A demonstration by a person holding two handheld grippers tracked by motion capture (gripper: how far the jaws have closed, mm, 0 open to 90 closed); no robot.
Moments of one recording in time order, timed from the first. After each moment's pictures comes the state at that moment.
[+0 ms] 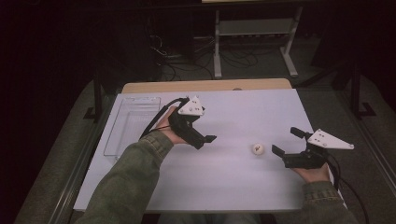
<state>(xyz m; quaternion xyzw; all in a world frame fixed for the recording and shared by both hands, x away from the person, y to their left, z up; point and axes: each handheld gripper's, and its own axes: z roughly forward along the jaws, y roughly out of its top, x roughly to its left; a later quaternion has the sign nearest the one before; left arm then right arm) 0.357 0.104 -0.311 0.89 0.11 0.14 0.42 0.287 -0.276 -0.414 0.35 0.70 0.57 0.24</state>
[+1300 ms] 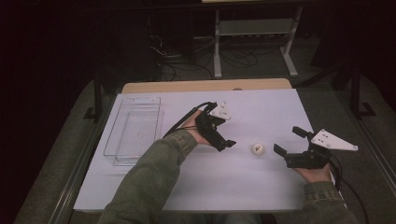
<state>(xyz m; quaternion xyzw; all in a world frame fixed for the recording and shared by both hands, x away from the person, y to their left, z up) 0.380 0.039 -0.351 0.92 0.08 0.09 0.39 0.284 -0.280 -0.412 0.35 0.69 0.58 0.25</state>
